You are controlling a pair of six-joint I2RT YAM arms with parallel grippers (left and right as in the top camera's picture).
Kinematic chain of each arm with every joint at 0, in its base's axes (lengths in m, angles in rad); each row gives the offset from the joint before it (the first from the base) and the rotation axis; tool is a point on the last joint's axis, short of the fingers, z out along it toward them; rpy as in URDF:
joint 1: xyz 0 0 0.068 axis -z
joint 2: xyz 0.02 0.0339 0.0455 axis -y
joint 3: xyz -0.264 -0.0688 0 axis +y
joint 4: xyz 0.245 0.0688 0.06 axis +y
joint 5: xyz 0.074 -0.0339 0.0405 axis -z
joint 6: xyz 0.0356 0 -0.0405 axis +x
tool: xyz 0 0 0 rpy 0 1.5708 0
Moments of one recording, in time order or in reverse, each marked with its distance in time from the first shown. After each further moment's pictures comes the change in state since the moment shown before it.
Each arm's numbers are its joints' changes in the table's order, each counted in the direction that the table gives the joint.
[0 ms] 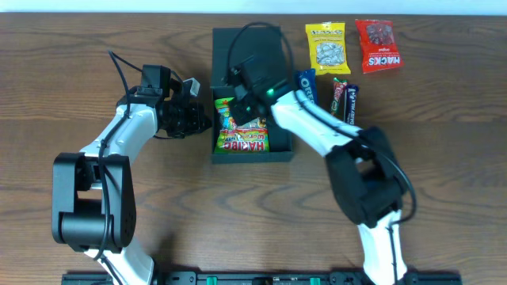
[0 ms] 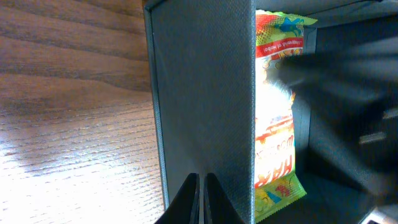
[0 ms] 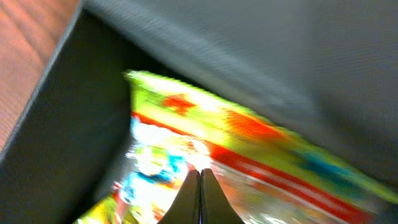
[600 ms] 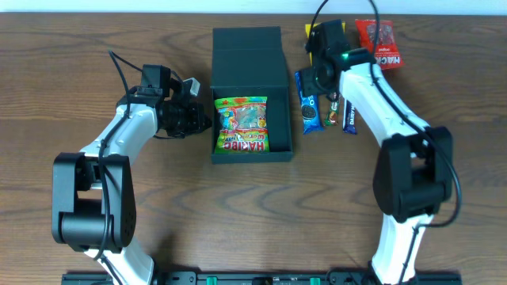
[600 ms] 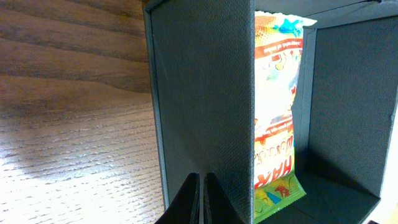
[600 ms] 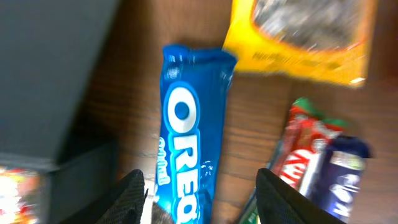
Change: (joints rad) left arm 0.000 0.000 0.000 -0.004 0.000 0.000; right arm 0.305 0.060 -0.044 0.232 0.201 -0.024
